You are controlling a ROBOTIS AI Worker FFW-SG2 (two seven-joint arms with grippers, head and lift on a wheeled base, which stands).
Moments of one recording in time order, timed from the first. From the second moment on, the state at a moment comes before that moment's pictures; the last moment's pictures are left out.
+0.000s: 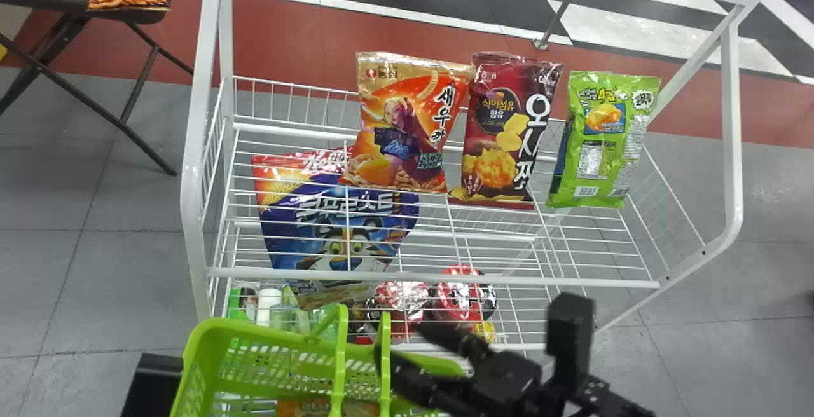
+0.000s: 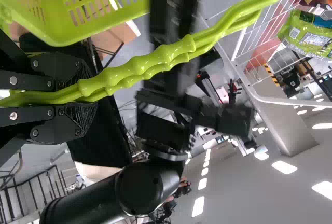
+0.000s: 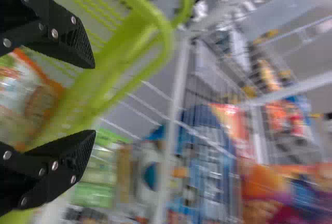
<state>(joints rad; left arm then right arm) 0.56 0.14 -0.23 -2.39 0.30 1.31 -1.00 0.76 -0.10 -0.20 -2.34 -0.21 0.51 0.67</state>
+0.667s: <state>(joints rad) 0.58 0.15 -0.23 -2.38 0.31 1.32 -1.01 0.41 -0.02 -0.12 -2.14 -0.10 0.21 0.35</state>
